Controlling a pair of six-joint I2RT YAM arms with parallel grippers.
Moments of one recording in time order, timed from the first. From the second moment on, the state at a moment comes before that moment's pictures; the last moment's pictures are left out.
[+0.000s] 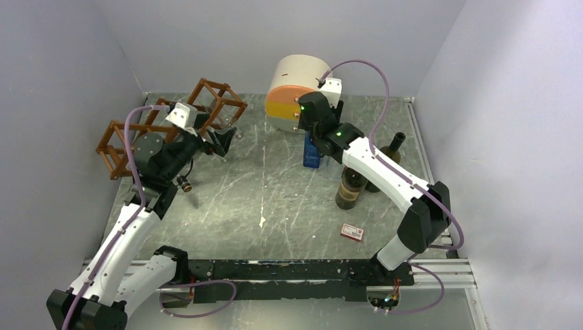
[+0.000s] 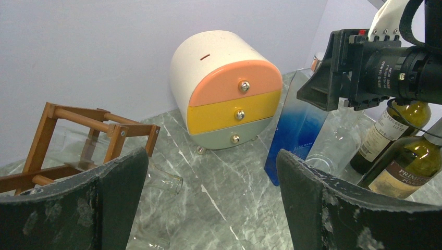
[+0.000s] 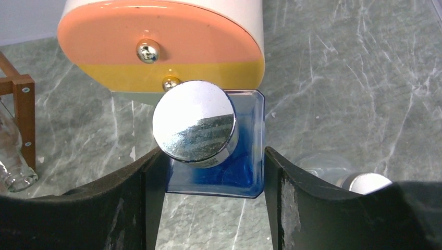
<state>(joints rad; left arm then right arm) -0.28 0.86 0.81 0.17 0.28 -0.12 0.68 1.58 1.45 -0.42 0.69 0.46</state>
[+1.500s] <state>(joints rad) -0.44 0.97 0.66 0.36 0.46 -0.04 0.67 1.32 1.30 -0.31 0.00 0.23</state>
